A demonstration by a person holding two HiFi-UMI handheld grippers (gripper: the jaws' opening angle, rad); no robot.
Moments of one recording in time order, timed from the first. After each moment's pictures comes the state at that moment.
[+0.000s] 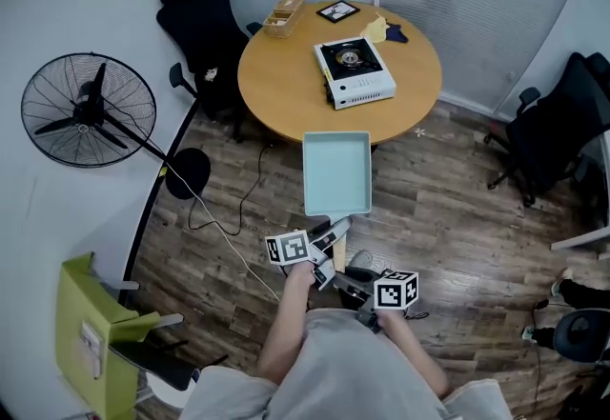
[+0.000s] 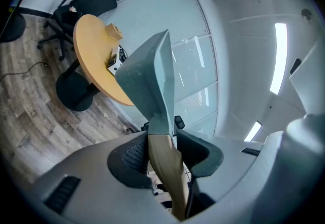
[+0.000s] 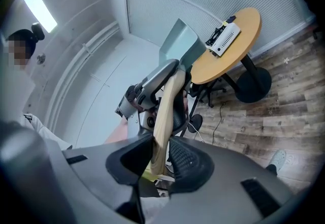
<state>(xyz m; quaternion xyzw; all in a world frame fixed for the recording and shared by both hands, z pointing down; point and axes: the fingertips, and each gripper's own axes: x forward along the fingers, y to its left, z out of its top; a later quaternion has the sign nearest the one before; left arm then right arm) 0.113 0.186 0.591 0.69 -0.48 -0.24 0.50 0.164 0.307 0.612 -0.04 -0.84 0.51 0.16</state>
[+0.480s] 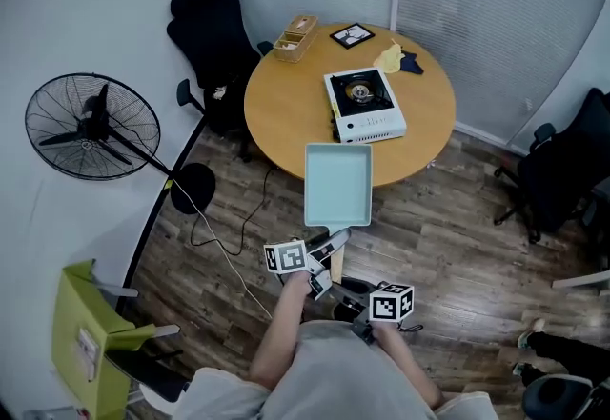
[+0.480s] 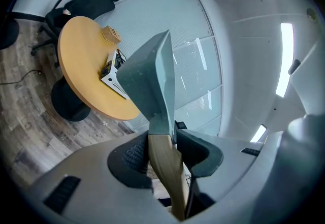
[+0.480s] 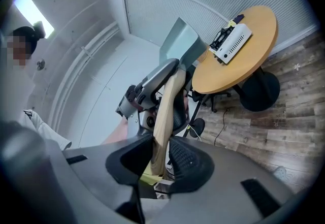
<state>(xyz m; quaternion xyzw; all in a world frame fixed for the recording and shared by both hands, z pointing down) 0.063 0.089 0.581 0.68 -0.49 -0.24 0.49 0.116 0.210 0.604 -0.06 -0.85 0.50 0.15</state>
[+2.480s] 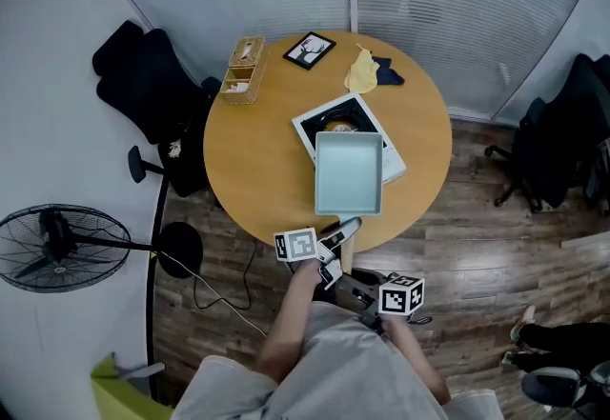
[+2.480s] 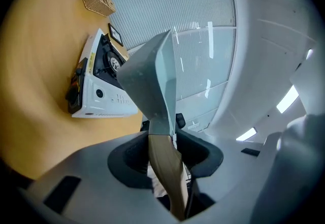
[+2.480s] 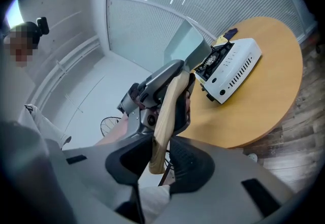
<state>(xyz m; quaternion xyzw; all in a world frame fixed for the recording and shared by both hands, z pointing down) -0.072 -0.148 0.616 0.71 -0.38 -0.18 0.56 -0.054 -0.015 0.630 0.08 -0.84 0.52 0.11</state>
